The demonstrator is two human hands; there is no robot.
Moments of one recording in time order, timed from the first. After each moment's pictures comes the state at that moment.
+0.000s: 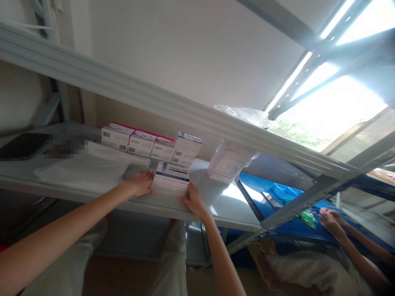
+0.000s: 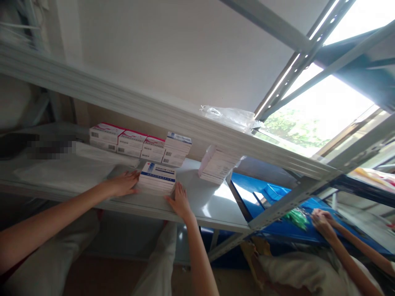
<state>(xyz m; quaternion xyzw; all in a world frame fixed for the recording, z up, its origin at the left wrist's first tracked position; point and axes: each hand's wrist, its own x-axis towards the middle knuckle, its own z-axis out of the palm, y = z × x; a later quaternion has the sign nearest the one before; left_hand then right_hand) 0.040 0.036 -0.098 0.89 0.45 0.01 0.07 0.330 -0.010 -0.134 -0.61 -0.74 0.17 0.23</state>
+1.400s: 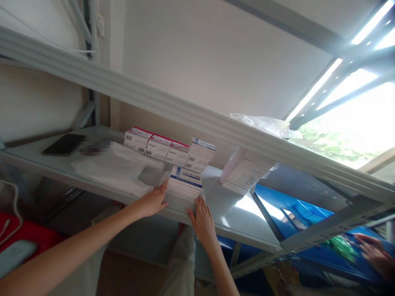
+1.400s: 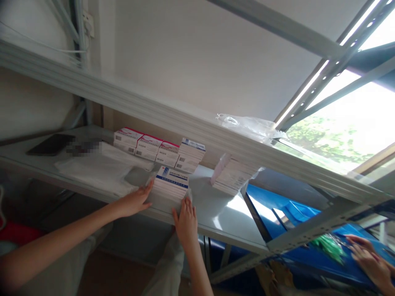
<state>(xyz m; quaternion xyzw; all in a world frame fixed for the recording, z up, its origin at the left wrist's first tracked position) 0.053 -0.032 -0.100 0.85 0.49 0.15 0.14 0.303 -0.056 -0.156 -0.63 -0.75 -0.09 0.18</state>
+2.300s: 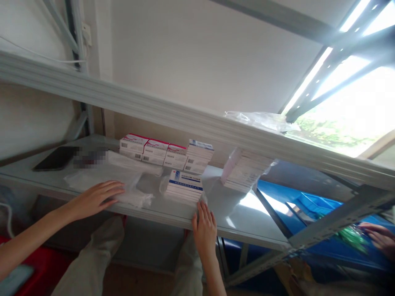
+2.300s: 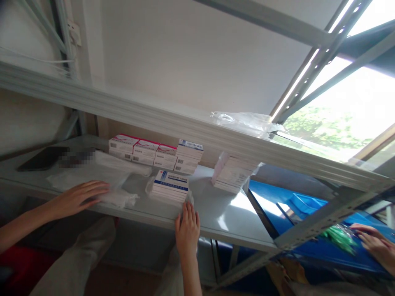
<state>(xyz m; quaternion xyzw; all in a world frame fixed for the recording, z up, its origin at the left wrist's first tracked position) -0.146 -0.019 -0.116 0.88 0.43 0.17 -0.07 0.287 -0.067 -0.167 -0.64 -0.69 -0.18 0.28</state>
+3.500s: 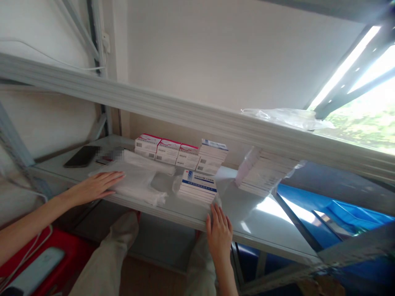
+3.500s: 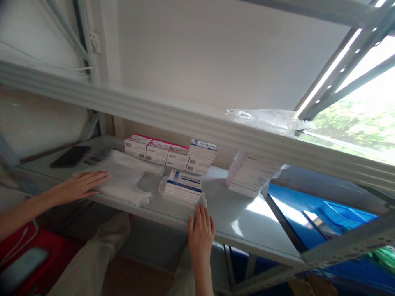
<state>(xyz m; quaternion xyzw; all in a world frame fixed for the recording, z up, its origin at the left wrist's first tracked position) -0.212 -0.017 -0.106 0.87 0.46 0.09 -0.16 0.285 -0.067 -0.171 -0.63 -0.68 -0.19 0.31</state>
